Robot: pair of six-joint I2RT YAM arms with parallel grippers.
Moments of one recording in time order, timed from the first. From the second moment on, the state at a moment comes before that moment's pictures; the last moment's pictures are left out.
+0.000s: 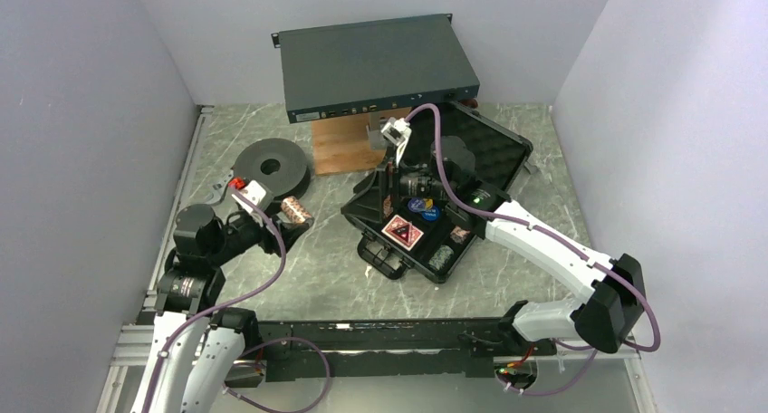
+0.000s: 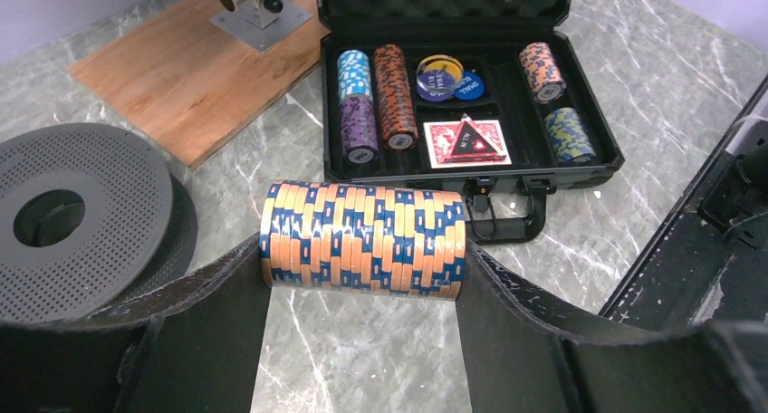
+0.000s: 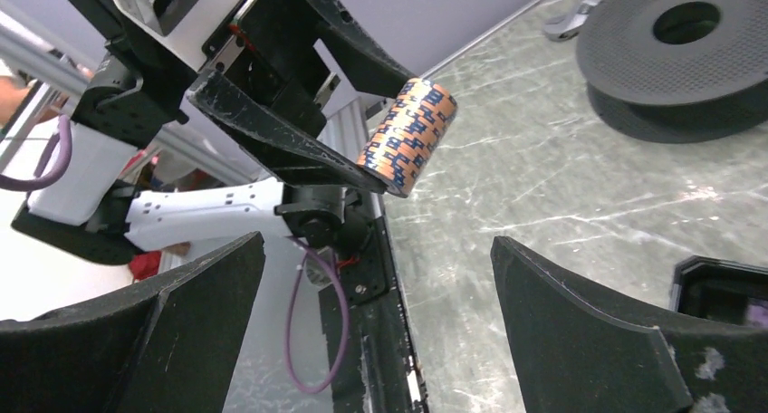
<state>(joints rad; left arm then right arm) -0.13 0.50 0.69 -0.42 0.64 0.07 0.76 1.29 1.10 0.08 -0.65 0.50</state>
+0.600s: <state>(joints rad) -0.16 0.41 0.67 -0.37 0.78 0.12 0.84 1.45 1.18 0.07 -0.60 0.63</state>
